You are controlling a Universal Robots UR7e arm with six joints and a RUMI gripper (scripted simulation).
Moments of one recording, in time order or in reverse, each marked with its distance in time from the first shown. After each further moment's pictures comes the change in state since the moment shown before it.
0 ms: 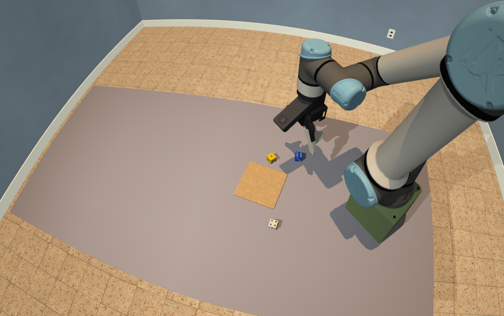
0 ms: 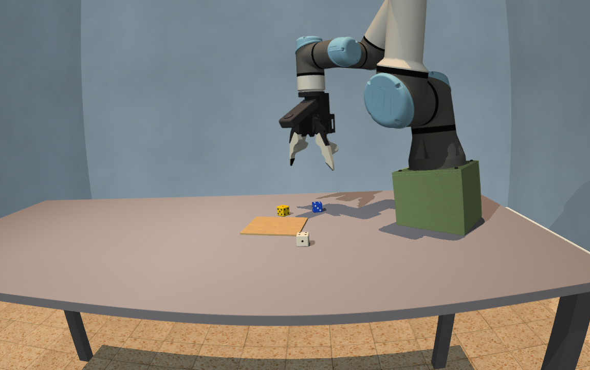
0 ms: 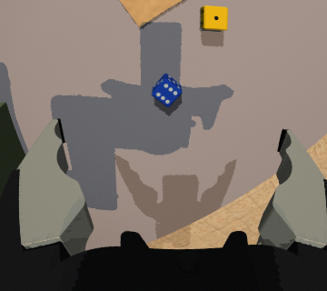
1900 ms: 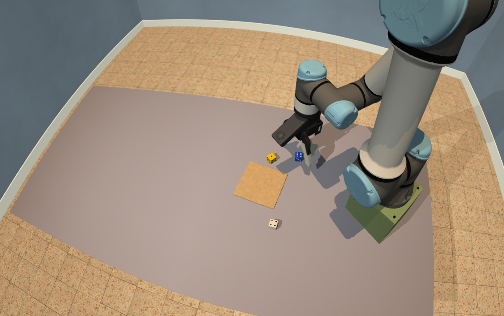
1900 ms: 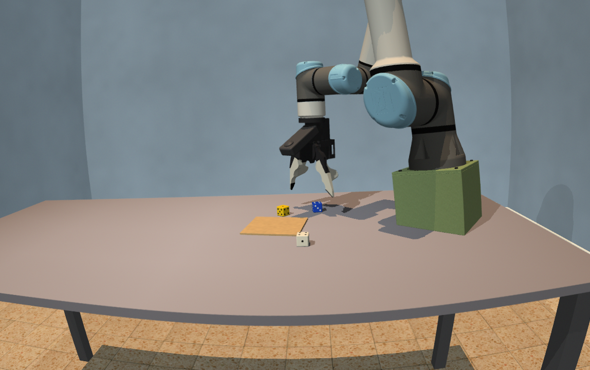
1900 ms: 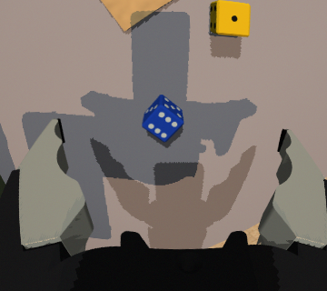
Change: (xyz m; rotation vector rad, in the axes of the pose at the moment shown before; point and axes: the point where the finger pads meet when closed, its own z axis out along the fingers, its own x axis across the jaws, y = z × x) arm 0.003 0.000 0.070 -0.001 0.002 0.000
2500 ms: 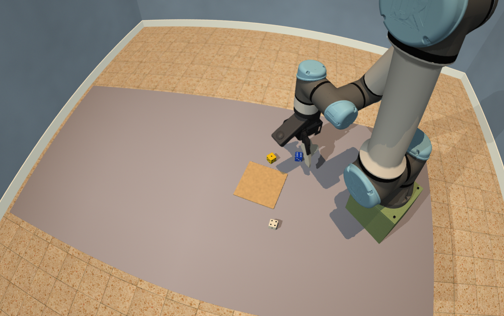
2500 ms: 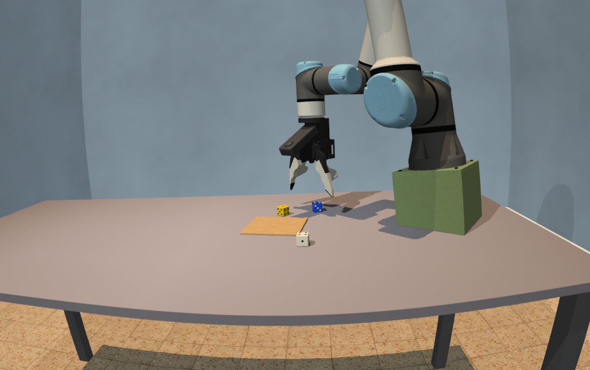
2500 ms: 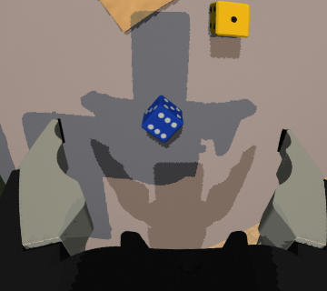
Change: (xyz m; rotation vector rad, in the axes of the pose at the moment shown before) arm 0.000 -0.001 0.000 0.000 0.000 0.000
